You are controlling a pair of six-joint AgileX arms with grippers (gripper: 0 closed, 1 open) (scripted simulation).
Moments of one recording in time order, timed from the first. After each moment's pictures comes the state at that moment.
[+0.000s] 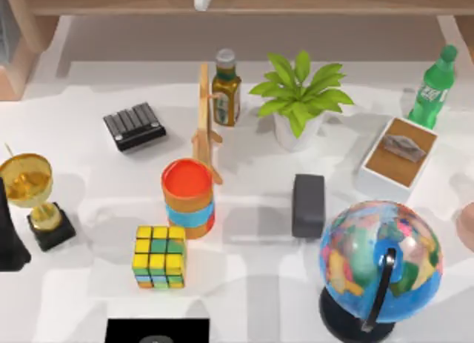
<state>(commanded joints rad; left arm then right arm) 0.00 0.00 0.00 0.00 0.00 0.00 -0.49 2.24 0.98 1.23 -0.46 1.57</state>
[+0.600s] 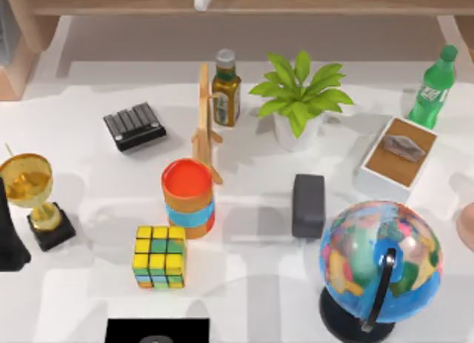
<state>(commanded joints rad) 0.00 0.00 0.00 0.00 0.00 0.00 -0.44 2.36 1.24 1.09 -0.39 1.57</state>
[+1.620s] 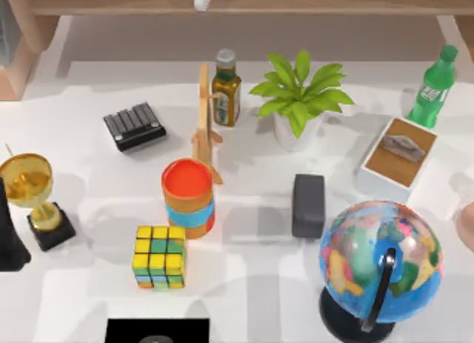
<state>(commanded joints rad) 0.00 0.00 0.00 0.00 0.00 0.00 -0.44 2.36 1.24 1.09 -0.39 1.57</state>
